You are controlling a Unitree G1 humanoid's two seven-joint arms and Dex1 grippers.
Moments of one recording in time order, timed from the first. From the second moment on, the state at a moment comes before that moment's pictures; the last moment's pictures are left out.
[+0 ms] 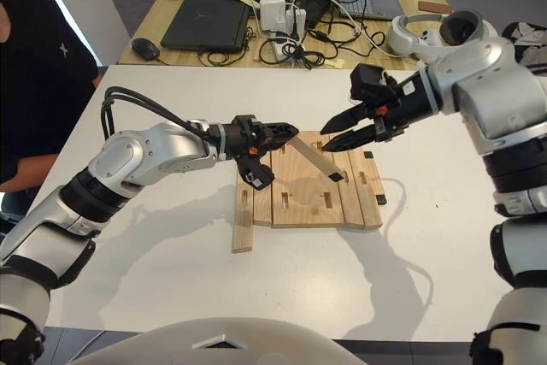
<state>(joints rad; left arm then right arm) -0.78 0.56 -0.68 -0.01 0.91 -0.47 -0.53 -0.83 -0.95 0.42 0.12 0.46 0.58 1.48</state>
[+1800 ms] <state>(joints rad) -0.70 0.49 -0.55 -0.03 0.94 -0.39 -0.56 -0.77 -0.76 0.44 0.13 0.13 0.62 1.43</state>
